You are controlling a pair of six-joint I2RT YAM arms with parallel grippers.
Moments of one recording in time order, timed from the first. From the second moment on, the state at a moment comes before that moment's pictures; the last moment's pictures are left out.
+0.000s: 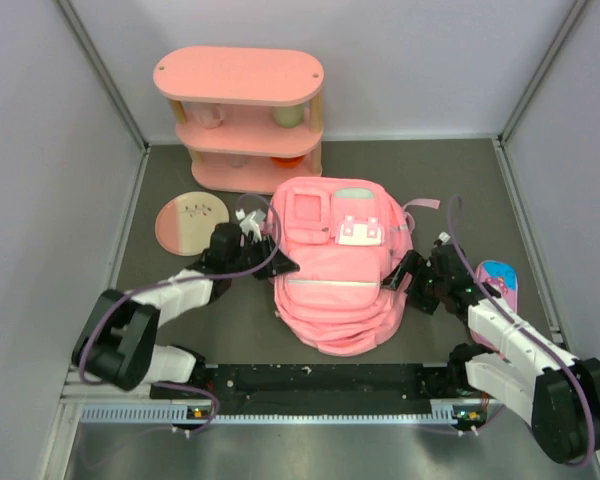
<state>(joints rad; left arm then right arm) -0.39 1.41 0.58 0.26 0.61 -0.68 0.28 0.92 0.37 -0.29 -0.21 0.86</state>
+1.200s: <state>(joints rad) -0.72 0.82 0.45 -0.25 0.12 -0.82 0.23 0.42 0.41 -0.37 -0.45 0.85</state>
